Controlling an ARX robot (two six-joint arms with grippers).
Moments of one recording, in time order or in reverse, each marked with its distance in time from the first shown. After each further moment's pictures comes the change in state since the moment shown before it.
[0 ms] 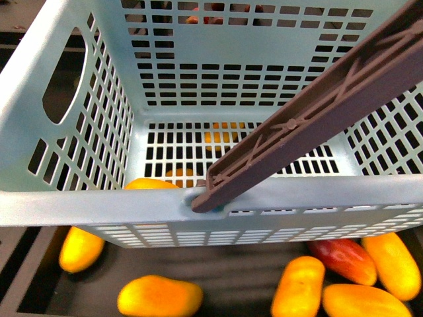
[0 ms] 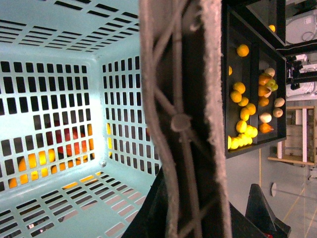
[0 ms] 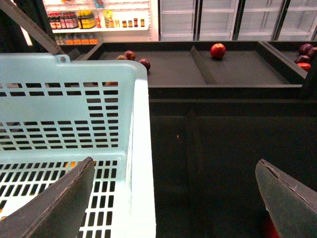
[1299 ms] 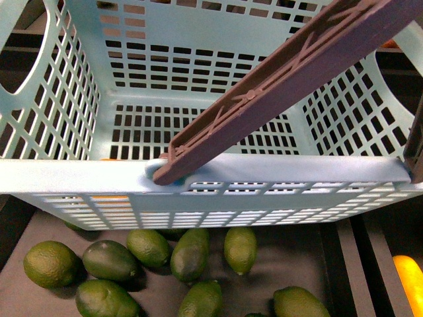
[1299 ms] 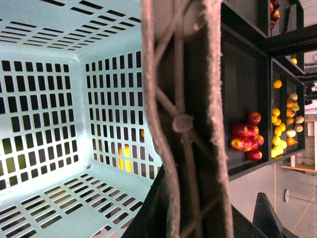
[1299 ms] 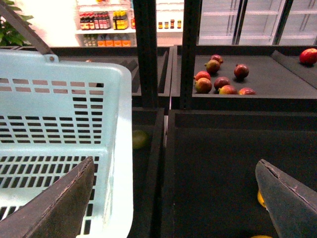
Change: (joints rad) left arm 0.015 0.000 0.000 0.000 -0.018 0.010; right arm 0.001 0.000 0.000 0.000 -0.006 0.000
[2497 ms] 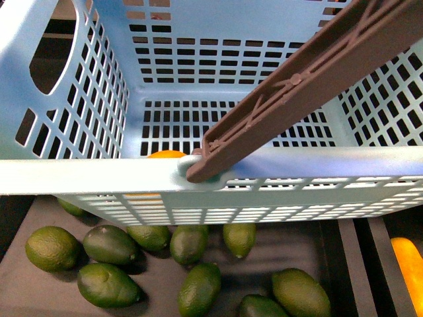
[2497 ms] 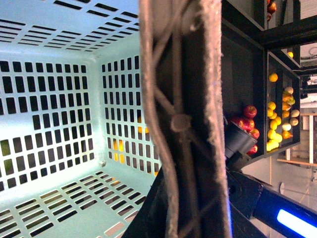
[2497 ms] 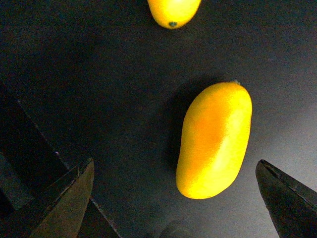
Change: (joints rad) left arm -0.013 0.000 0.000 0.000 0.013 -0.010; right arm -0.307 1.636 0.774 0.000 0.125 0.503
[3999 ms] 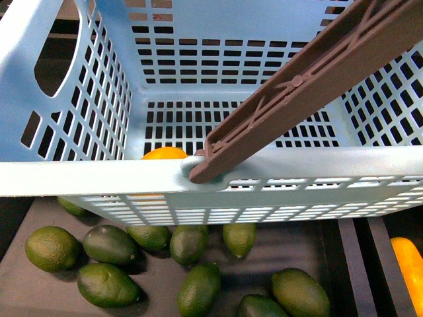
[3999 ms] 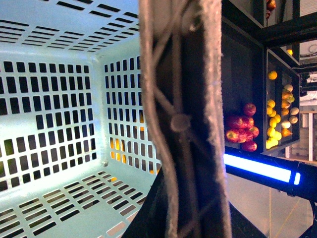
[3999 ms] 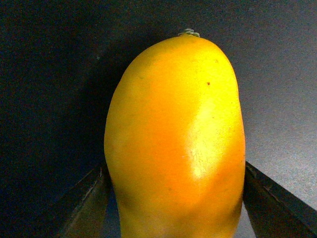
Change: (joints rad) left arm 0.000 0.000 0.000 0.000 0.005 0.000; right arm -0.032 0.372 0.264 -0.085 0.062 0.072
